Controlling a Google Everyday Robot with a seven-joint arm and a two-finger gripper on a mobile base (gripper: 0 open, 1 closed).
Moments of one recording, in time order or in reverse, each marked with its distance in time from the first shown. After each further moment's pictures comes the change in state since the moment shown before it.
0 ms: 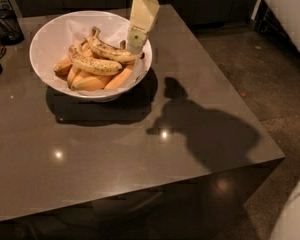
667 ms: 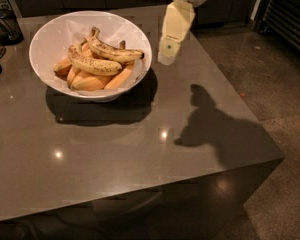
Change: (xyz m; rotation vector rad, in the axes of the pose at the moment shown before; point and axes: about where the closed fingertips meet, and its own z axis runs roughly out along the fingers) arm 0.069 0.014 -0.019 -0.004 0.083 0.049
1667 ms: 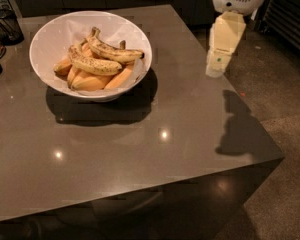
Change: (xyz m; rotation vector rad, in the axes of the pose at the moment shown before) arm 0.084 0.003 -0.012 0.011 0.097 -0.031
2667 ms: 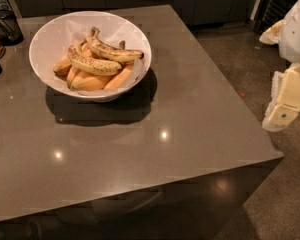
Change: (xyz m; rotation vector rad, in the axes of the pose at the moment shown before) arm 0.091 0.080 -0.006 -0.004 -0.081 -0.002
